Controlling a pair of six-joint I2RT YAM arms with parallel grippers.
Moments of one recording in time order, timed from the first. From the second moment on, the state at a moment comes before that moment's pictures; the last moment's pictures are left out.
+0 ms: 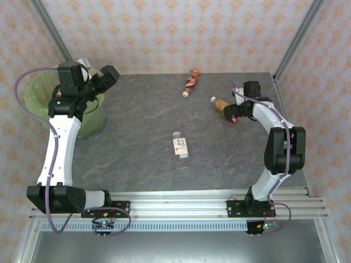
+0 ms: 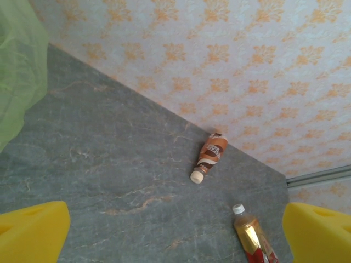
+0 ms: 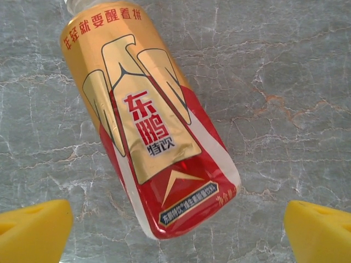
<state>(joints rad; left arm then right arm) 0.10 1.31 1.51 -0.69 0.25 -0.64 0.02 1.76 1.30 -0.58 -0.07 -0.24</state>
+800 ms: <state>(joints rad) 0.10 1.30 1.49 -0.73 0.20 -0.59 0.02 2.12 1.63 -0.85 -0.13 -0.39</state>
